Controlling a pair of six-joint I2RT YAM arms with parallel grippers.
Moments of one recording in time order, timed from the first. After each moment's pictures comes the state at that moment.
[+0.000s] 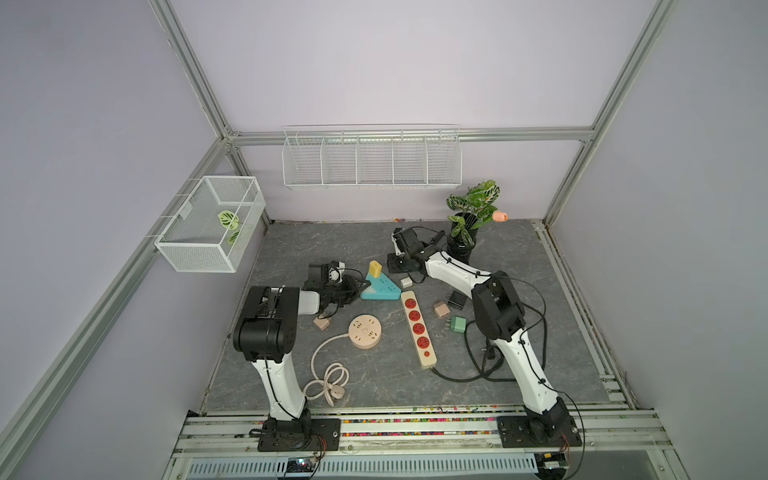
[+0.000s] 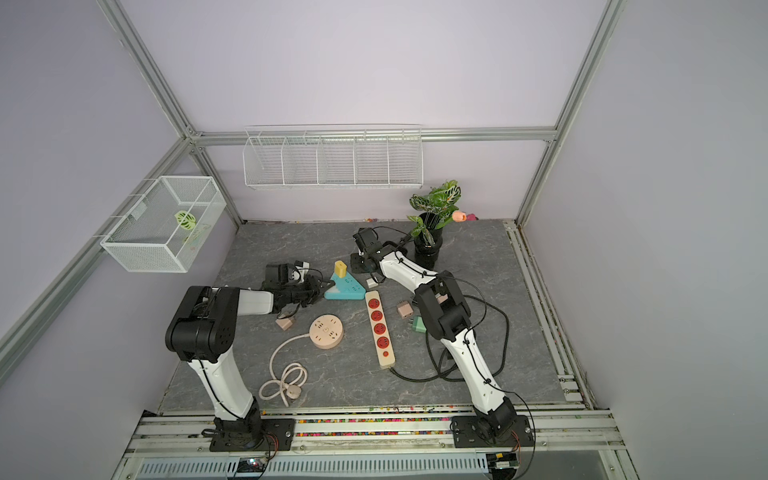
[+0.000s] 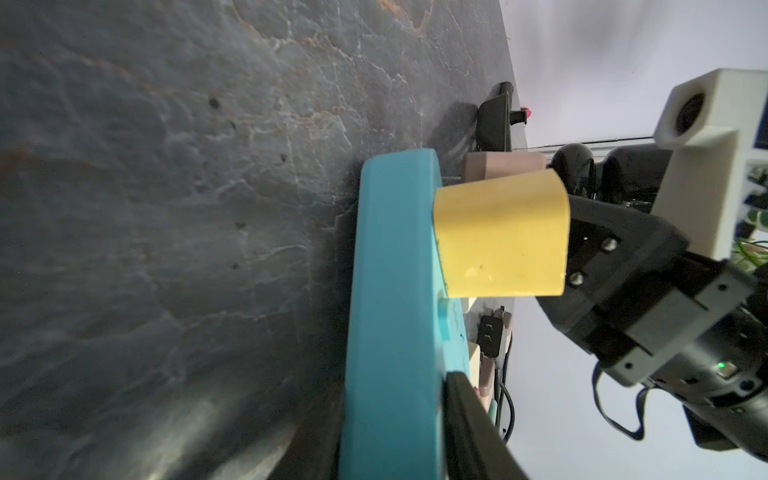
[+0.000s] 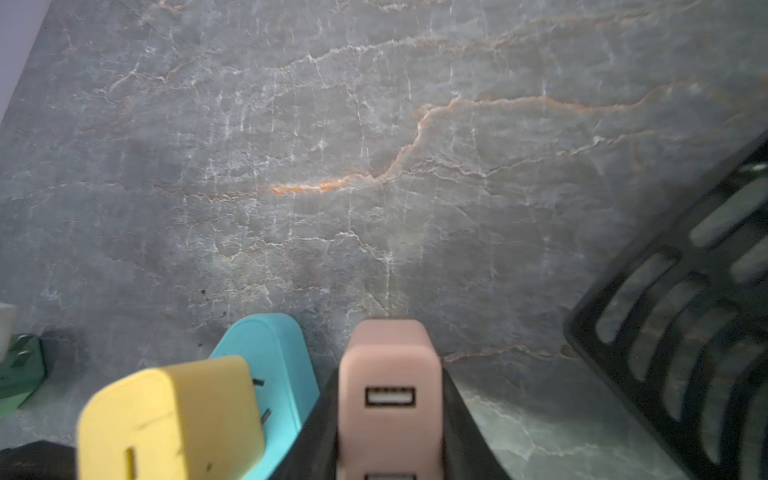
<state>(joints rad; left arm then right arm) -0.13 1.91 0.86 0.29 0.76 -0.78 0.63 2.44 2.03 -0.45 -0.05 0.43</state>
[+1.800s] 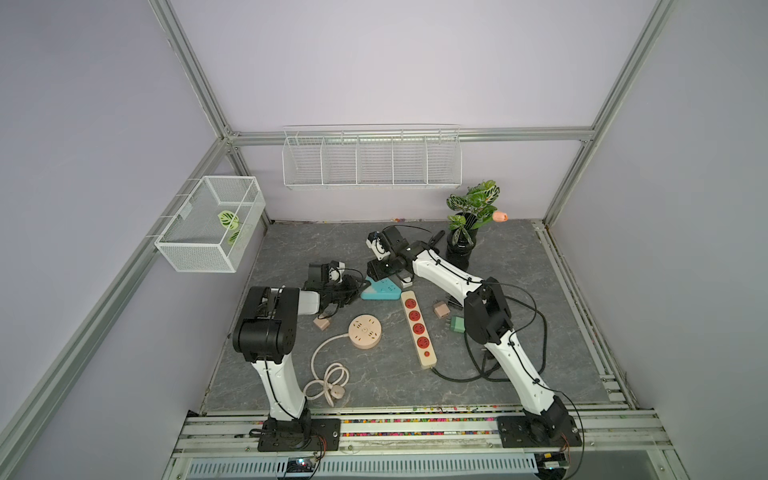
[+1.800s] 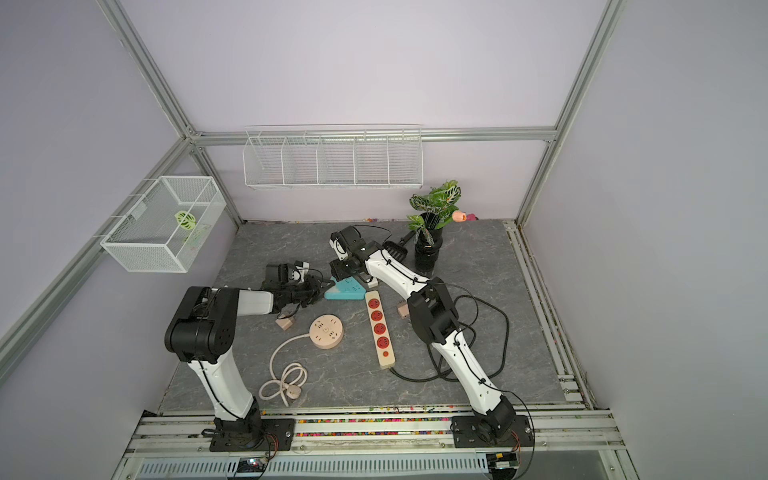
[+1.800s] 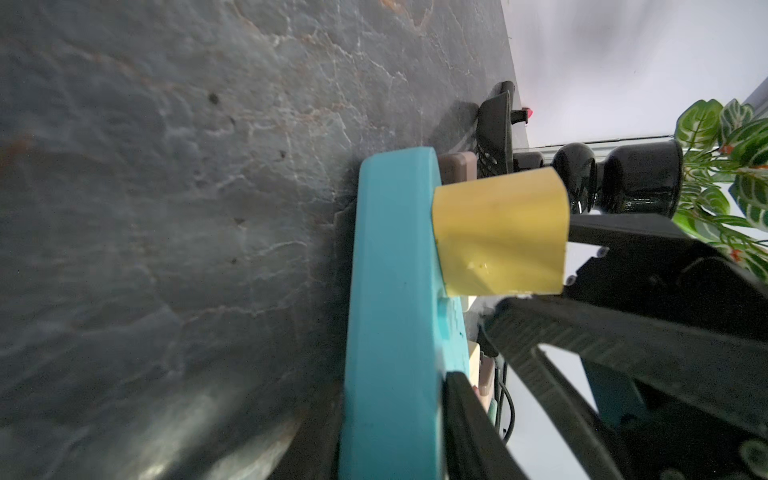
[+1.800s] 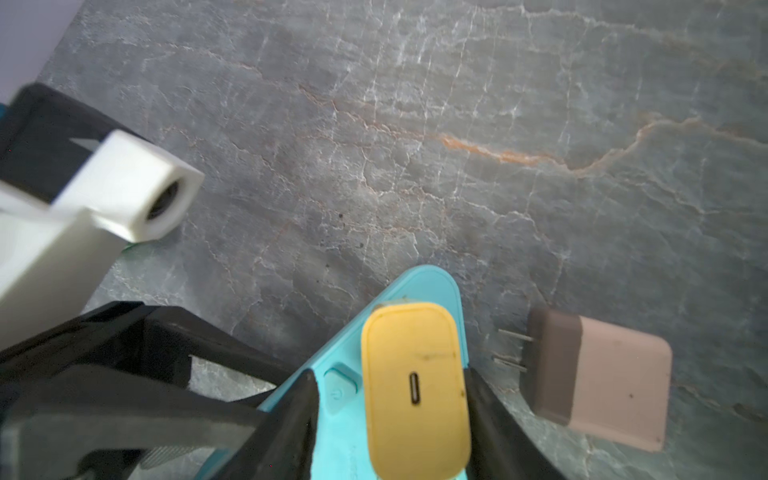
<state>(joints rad) -0.13 1.90 0.86 0.28 0.75 -0.78 0.70 2.53 2.31 -0.70 -0.18 0.18</state>
